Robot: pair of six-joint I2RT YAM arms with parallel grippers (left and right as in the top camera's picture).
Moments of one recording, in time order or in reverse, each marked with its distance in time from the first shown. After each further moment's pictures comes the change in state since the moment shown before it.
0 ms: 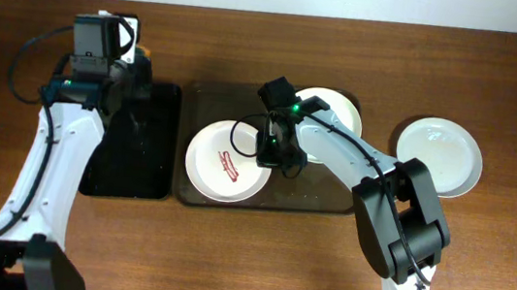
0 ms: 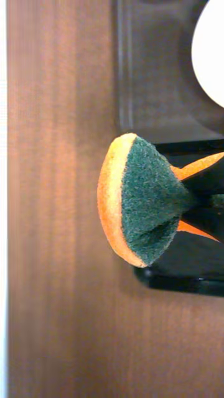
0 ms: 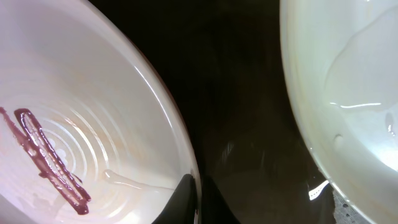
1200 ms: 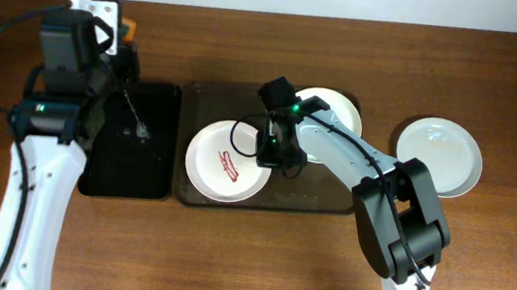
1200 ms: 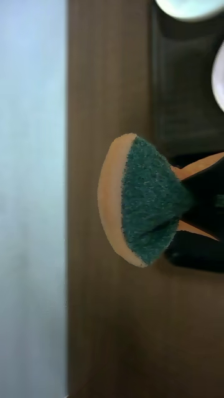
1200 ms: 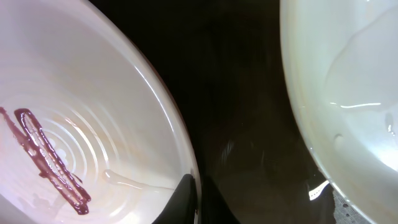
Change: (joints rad) left arm 0.000 -0.164 0.000 0.009 -0.004 0.000; right arm 0.000 0.000 0.000 0.000 0.000 0.000
